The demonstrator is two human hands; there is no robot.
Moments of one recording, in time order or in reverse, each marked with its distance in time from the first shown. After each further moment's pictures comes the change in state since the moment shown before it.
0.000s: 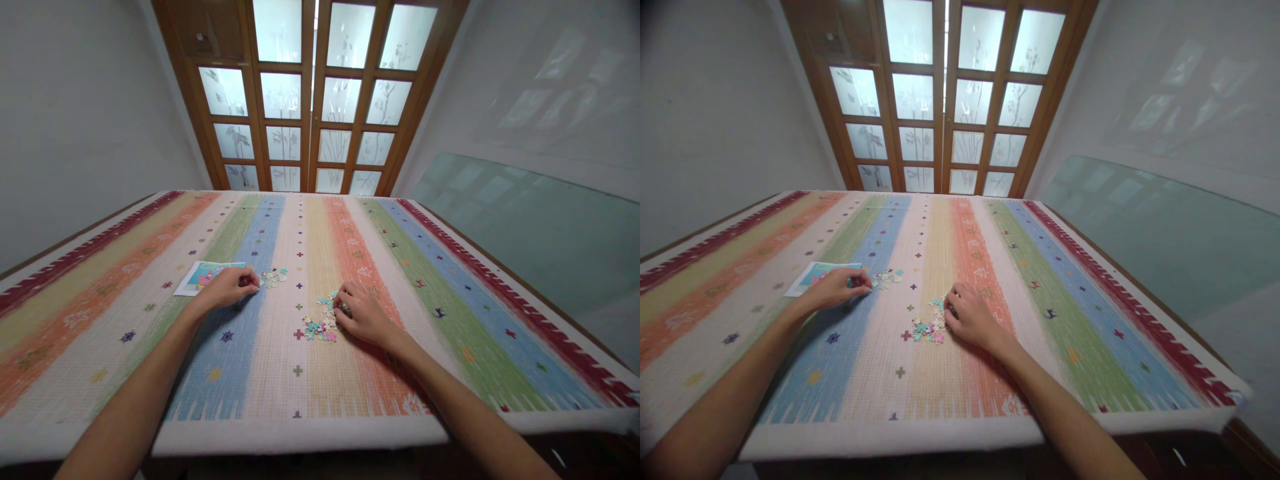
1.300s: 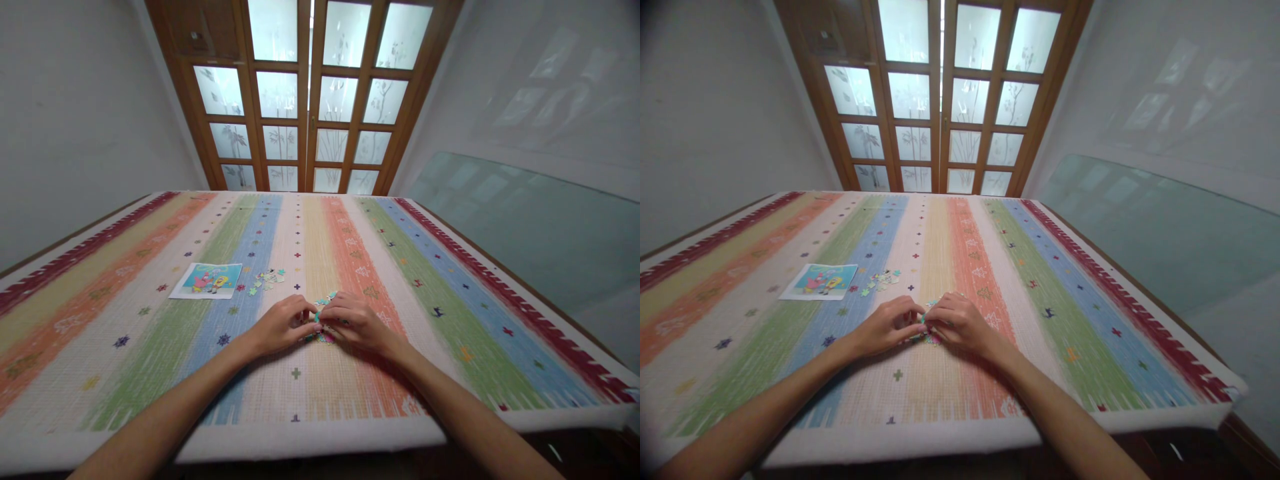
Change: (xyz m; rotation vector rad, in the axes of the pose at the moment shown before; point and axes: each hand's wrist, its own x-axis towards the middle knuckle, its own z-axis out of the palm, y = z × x) left_hand -0.019 0.090 0.095 -0.241 0.026 0.454; right_hand 0.004 -0.012 0.001 0.305 0.123 -0.353
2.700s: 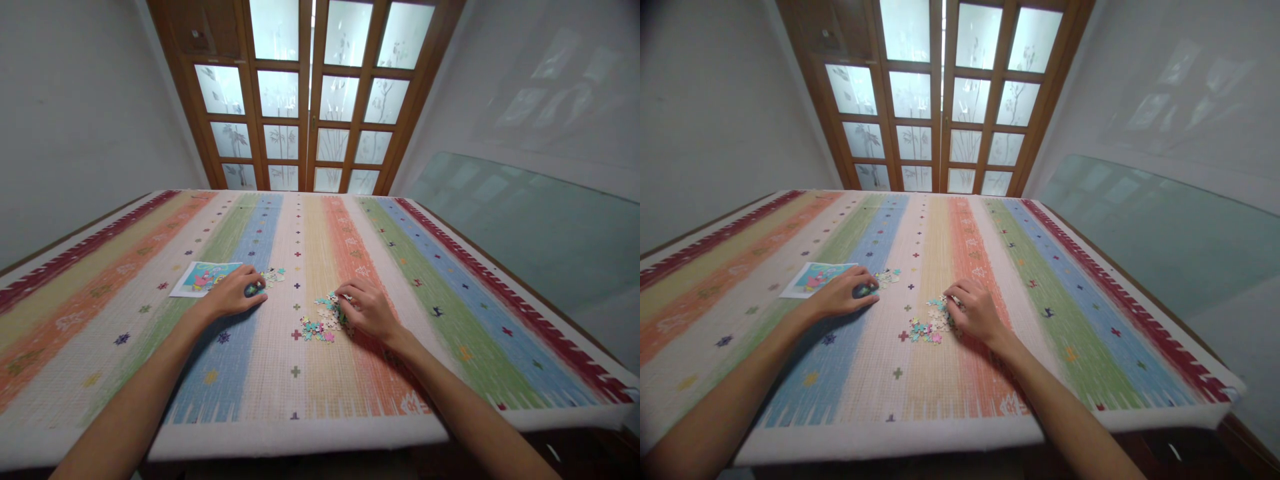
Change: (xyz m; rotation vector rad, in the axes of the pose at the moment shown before) left_hand -0.016 -0.059 -0.094 0.443 -0.029 -0.226; right_hand -0.005 0.010 -0.014 -0.283 0.133 0.297
